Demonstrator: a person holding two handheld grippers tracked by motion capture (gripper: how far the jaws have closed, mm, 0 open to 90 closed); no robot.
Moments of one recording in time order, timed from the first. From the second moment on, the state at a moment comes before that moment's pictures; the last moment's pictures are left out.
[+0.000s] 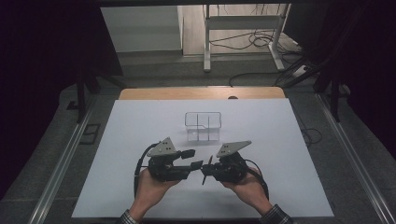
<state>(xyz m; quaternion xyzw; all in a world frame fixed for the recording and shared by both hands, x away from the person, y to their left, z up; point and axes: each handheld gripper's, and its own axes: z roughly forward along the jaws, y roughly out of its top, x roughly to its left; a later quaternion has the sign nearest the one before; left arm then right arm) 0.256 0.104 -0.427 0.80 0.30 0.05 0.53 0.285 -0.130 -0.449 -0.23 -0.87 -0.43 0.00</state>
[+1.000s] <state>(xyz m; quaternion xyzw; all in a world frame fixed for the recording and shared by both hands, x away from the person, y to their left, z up) 0.260 0.075 -0.427 0.82 0.27 0.06 0.50 0.281 -0.124 -0.451 -0.22 -0.87 -0.44 0.00</state>
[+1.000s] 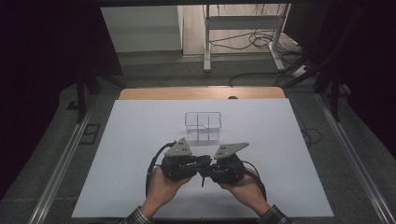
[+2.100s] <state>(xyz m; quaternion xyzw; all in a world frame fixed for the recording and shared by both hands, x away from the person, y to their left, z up) 0.272 0.103 -0.412 0.80 0.31 0.10 0.51 0.274 -0.142 -0.454 -0.21 -0.89 -0.41 -0.04</state>
